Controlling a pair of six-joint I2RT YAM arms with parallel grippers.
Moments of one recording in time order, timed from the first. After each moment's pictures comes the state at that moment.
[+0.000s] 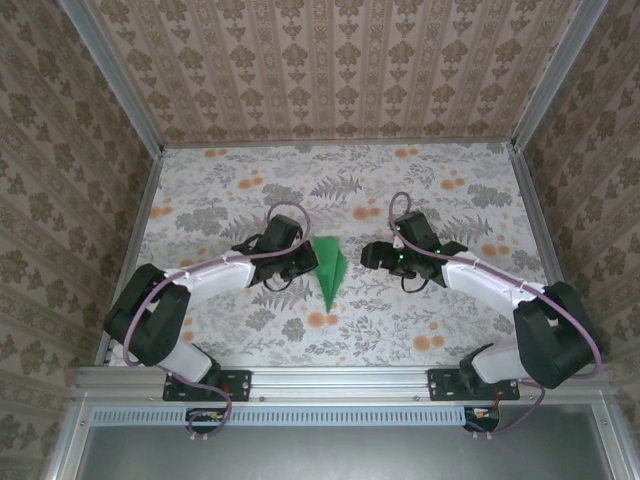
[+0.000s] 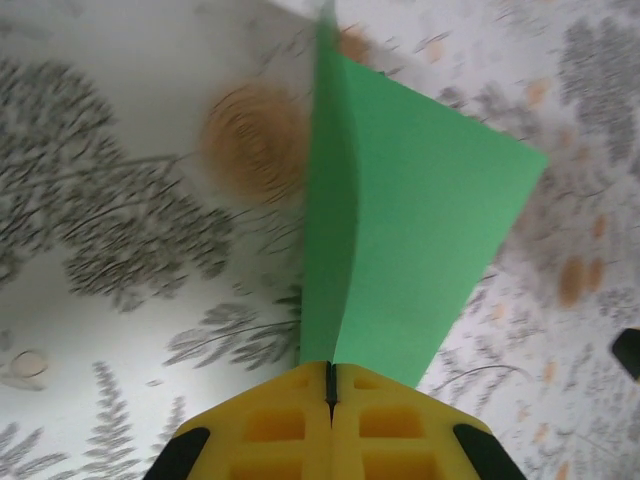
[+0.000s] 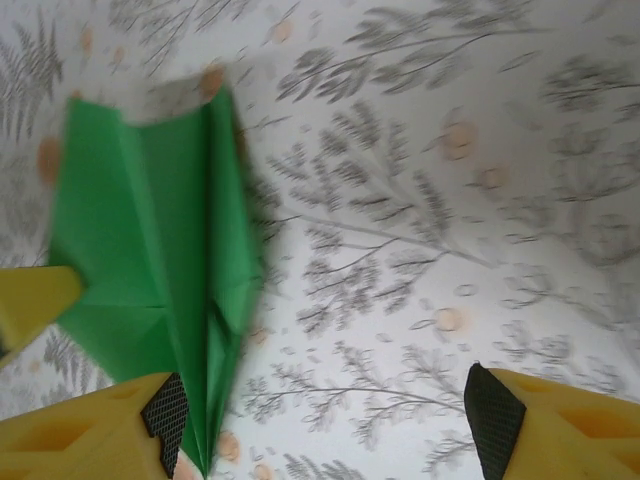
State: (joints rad) left arm -0.68 1.52 0.76 -0.13 0.22 -0.92; right arm 0.48 1.39 0.77 -0.29 -0.22 0.66
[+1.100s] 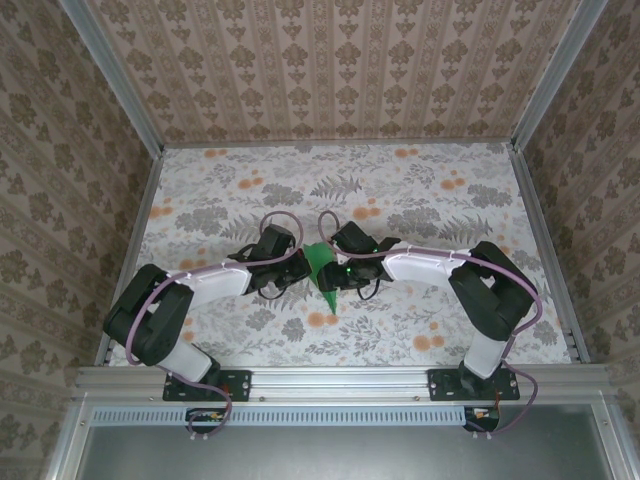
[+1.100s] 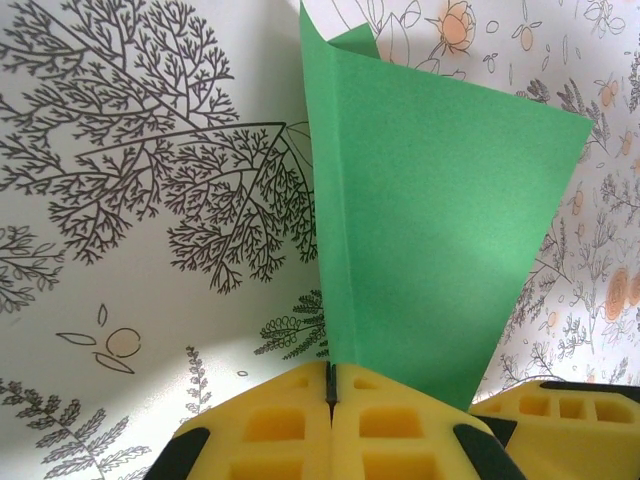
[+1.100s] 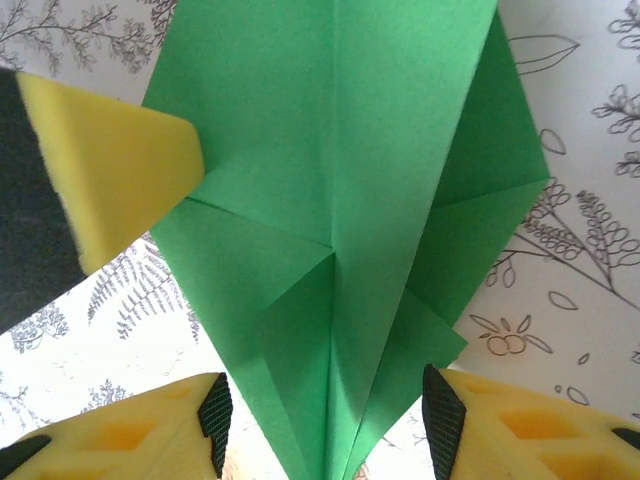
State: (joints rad) left arm -0.65 1.52 0.67 -0.05 0.23 -0.95; right arm 0.75 1.75 1.01 -0.33 -0.25 0.57
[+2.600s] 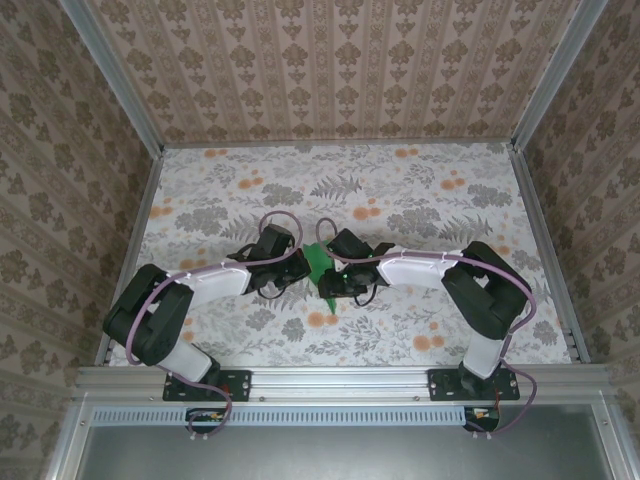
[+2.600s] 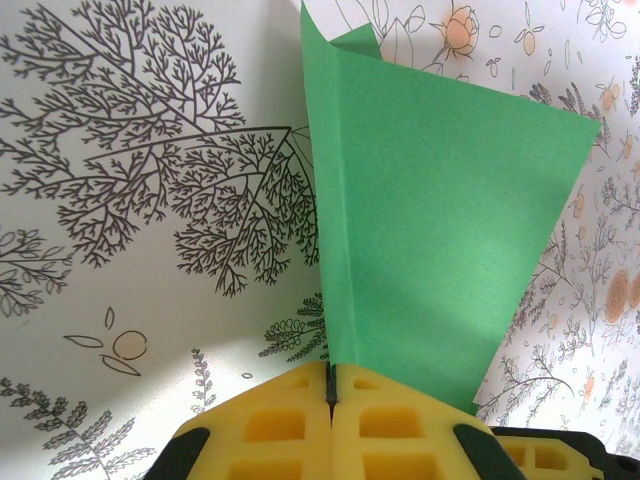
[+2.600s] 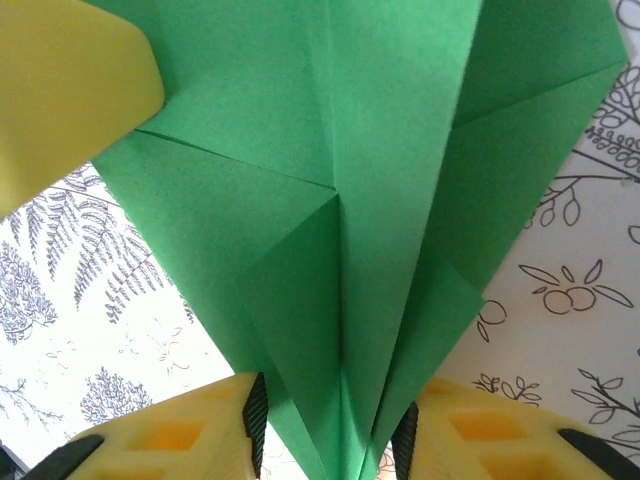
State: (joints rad) left arm -0.65 1.52 0.67 -0.05 0.23 -0.95; right arm 0.78 1.78 1.00 -0.33 -0.26 0.66
